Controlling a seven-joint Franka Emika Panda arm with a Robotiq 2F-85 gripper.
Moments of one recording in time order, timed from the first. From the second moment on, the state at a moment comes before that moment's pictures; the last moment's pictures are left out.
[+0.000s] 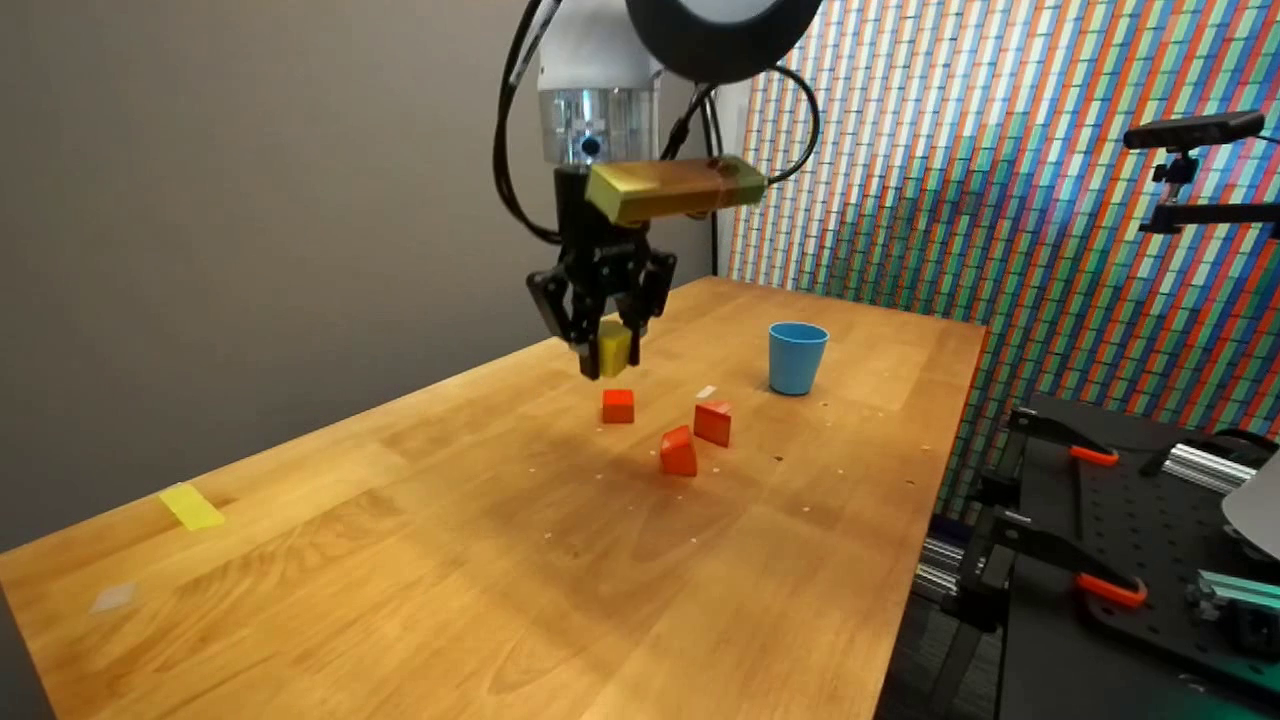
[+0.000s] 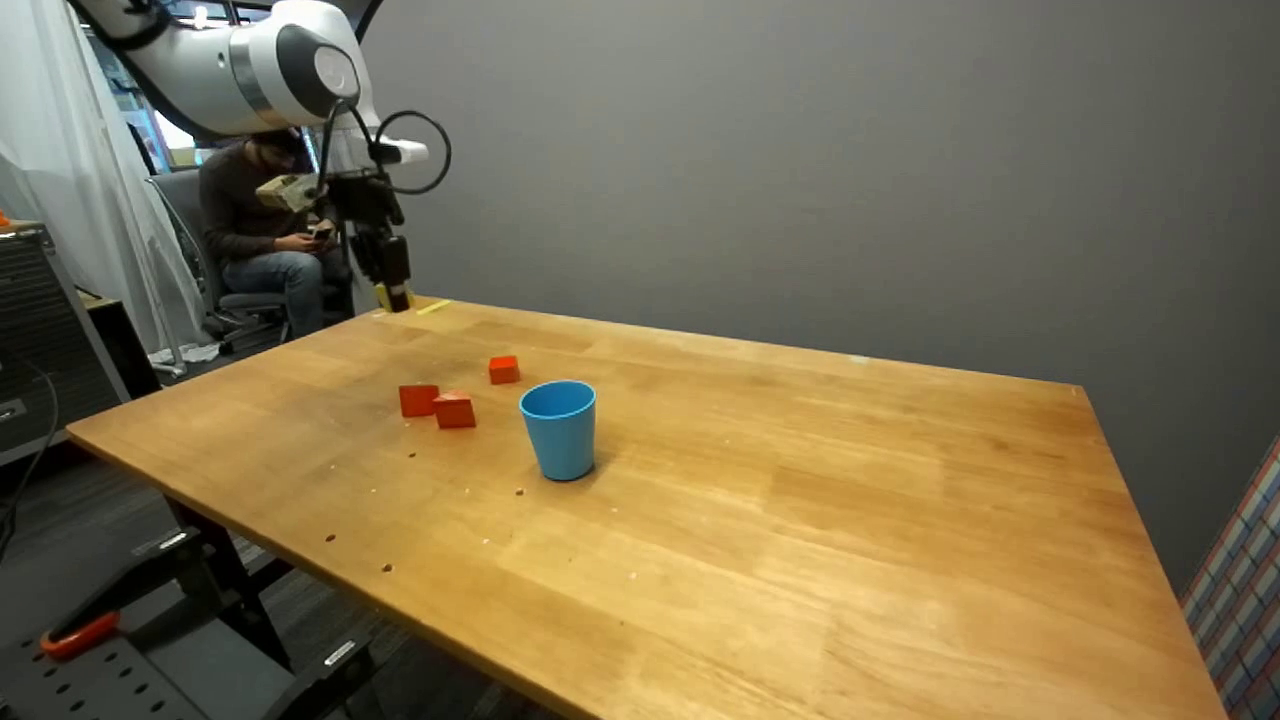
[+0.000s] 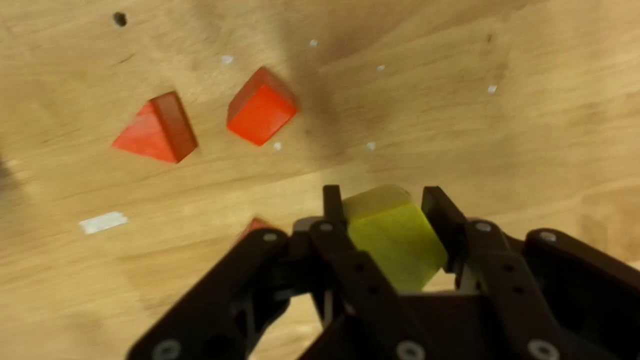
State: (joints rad) arm 0.45 0.37 0.01 -2.01 -0.10 2.38 0.76
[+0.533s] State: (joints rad) arm 0.24 0.05 -0.03 -2.28 -0.17 2.36 1.00
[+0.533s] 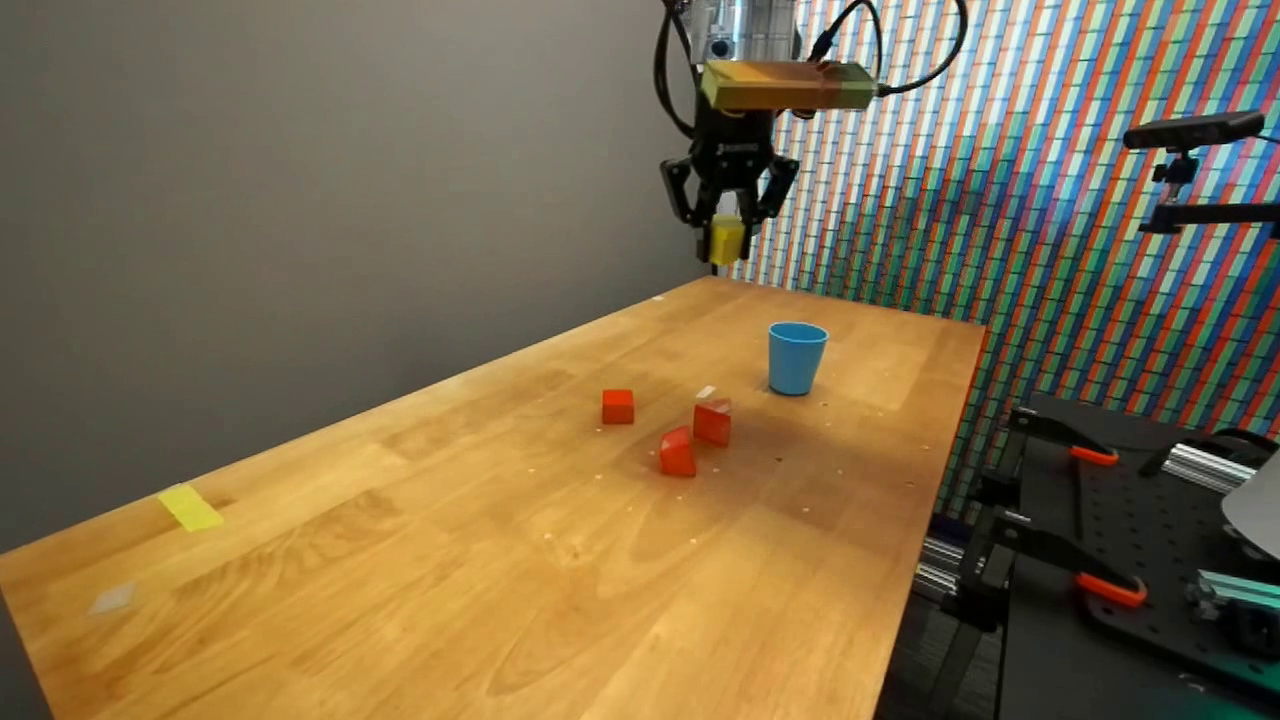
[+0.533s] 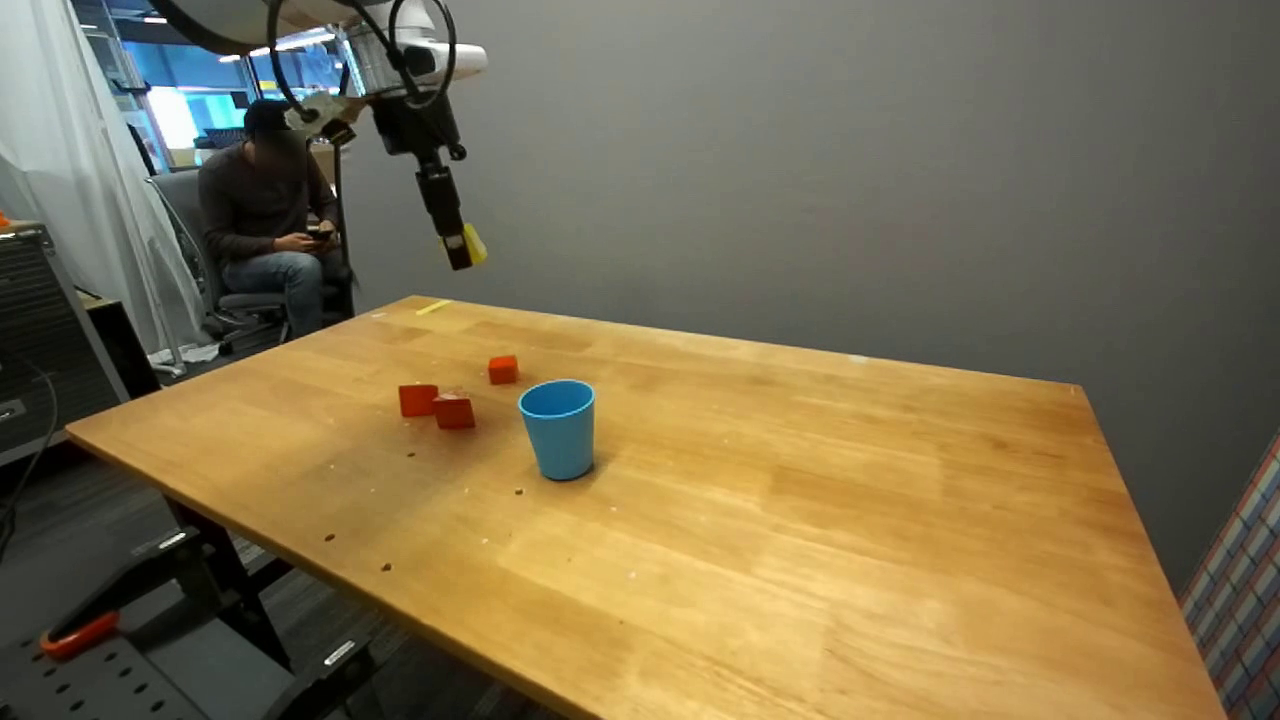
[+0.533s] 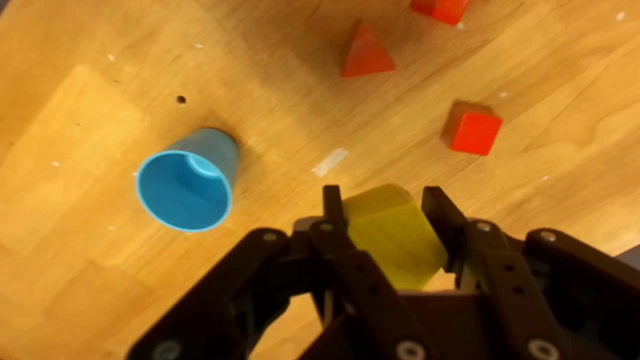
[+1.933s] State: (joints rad) arm -0.01 0.20 -0.06 -2.37 -0.05 2.50 1.22
